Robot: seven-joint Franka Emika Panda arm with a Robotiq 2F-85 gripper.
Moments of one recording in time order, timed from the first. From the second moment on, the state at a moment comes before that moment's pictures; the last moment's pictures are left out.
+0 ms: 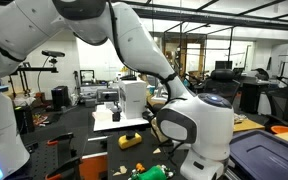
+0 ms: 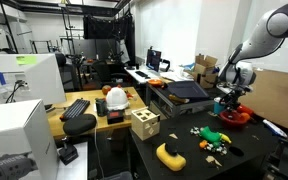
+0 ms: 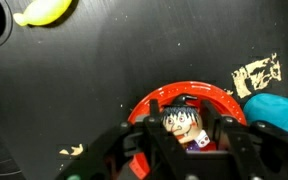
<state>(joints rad) -0.31 0.93 -0.42 -1.76 0.76 2.58 0.98</state>
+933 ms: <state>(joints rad) -0.30 1.00 -0.43 -1.72 0.49 2.66 1.26</state>
